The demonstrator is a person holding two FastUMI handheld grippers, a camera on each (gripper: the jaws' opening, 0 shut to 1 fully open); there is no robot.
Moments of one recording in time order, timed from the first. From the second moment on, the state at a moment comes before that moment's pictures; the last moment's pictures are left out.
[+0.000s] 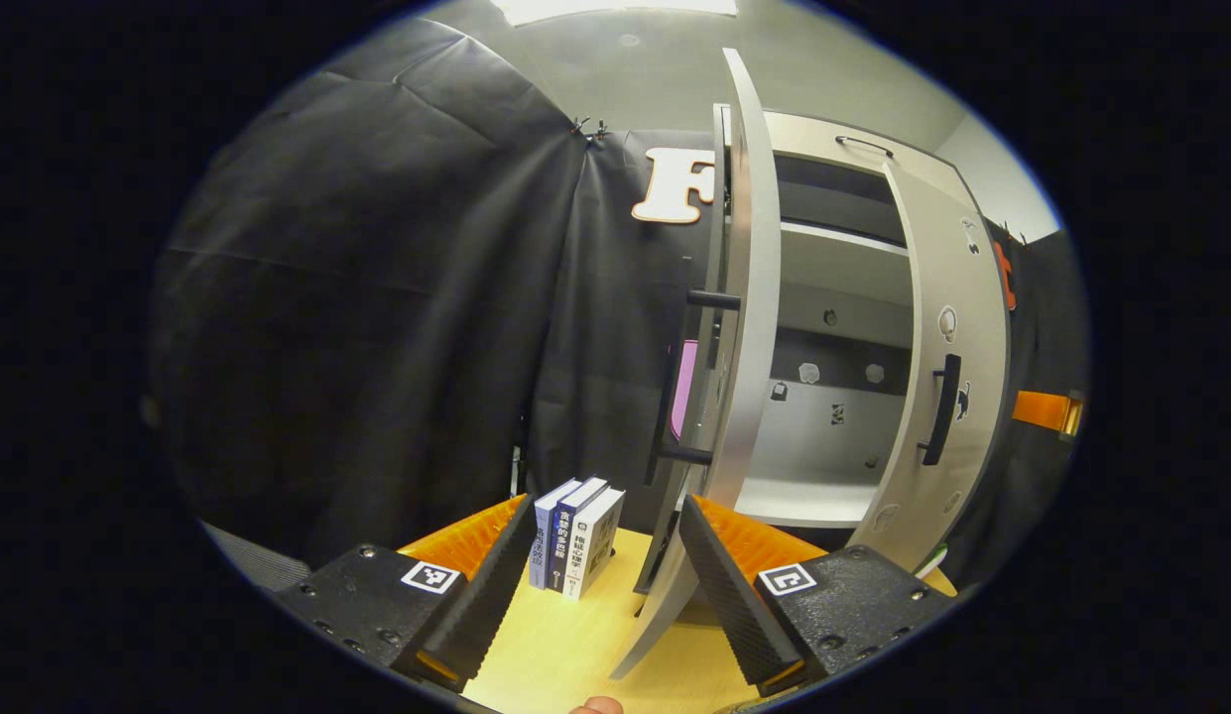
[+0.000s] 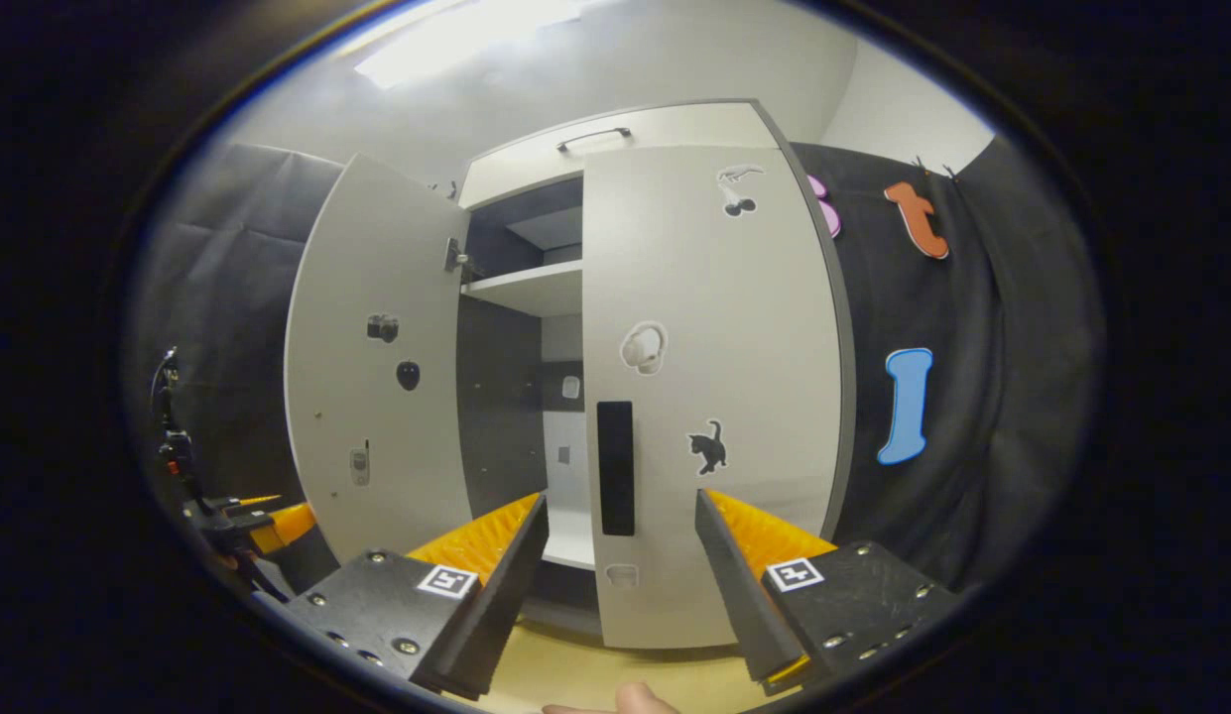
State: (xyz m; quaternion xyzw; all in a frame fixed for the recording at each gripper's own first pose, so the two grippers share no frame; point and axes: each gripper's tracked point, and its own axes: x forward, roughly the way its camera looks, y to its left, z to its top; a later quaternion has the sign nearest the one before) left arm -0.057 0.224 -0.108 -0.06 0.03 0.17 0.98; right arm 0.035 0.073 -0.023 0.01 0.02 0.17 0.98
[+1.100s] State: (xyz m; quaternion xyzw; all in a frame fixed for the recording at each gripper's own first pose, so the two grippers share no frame) left arm -0.025 0.135 -0.115 -0.08 0.04 0.07 0.99; right arm 0.029 0.042 -0.022 0.01 0.01 0.14 0.99
